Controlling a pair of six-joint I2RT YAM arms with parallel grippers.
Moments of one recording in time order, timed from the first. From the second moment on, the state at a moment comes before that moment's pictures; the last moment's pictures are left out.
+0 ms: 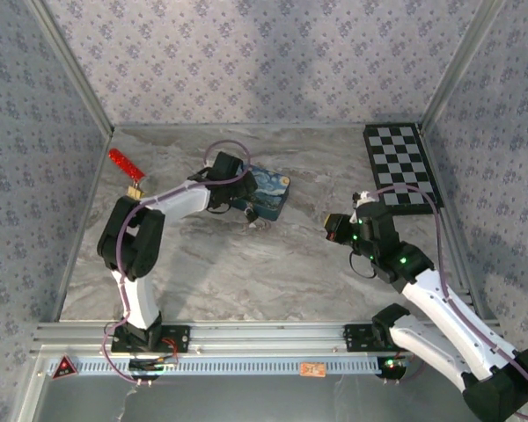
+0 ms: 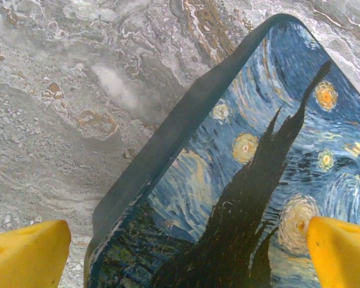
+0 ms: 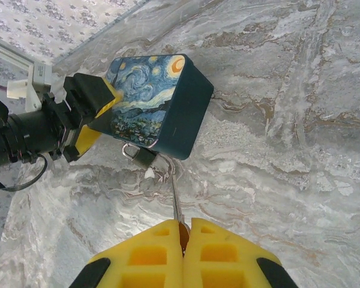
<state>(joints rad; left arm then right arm) -0.52 1.86 1.25 -0.29 -0.09 -0.85 0.53 0.78 0.68 -0.45 0.00 0.74</state>
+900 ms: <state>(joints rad) -0.43 2.07 1.66 -0.57 0.07 -0.36 0.54 0.77 0.67 -0.44 -0.01 0.76</state>
